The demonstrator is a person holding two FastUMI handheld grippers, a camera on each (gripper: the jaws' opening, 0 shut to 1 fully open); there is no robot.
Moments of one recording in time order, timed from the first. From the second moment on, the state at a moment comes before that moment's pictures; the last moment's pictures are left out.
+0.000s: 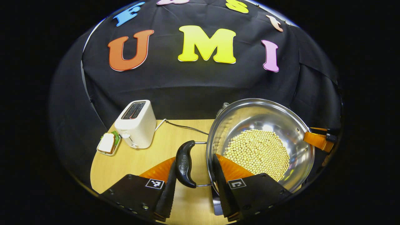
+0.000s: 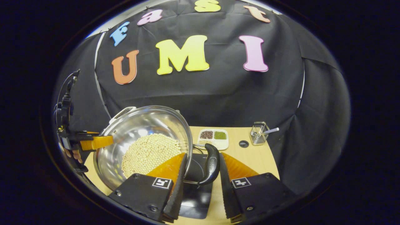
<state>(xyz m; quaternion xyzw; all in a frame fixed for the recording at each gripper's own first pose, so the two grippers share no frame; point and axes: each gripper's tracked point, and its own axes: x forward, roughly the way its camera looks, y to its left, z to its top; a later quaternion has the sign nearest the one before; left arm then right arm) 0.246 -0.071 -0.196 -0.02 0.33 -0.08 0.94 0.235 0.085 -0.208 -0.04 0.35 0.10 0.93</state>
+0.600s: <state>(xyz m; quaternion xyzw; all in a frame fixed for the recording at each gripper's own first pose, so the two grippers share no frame) 0.263 -0.104 -0.286 -0.02 0.37 -0.07 0.92 0.254 0.049 -0.311 -0.02 0.41 0.10 0.90</state>
